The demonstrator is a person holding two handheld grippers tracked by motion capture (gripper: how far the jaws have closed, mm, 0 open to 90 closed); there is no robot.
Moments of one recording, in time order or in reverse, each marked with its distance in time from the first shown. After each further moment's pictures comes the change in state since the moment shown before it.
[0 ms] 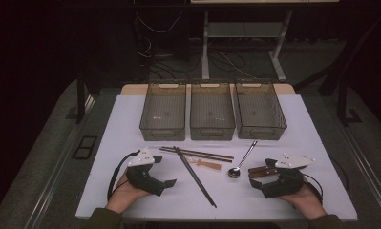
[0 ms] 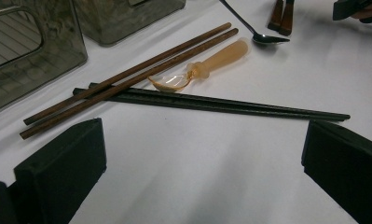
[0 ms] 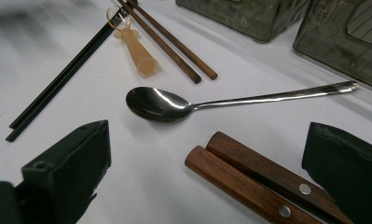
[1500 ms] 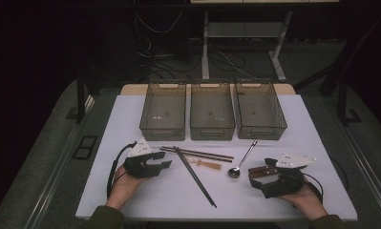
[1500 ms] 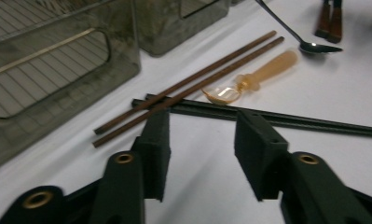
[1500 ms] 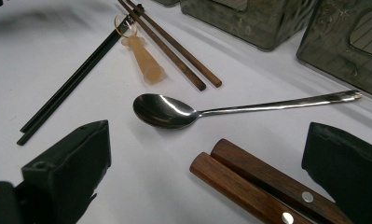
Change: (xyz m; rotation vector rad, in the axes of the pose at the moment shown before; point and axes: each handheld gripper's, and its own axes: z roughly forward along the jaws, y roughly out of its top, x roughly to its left) left arm 0.022 0.012 -0.001 0.007 0.117 0.007; right arm 0.000 0.003 -0.002 -0.014 0.014 -0.011
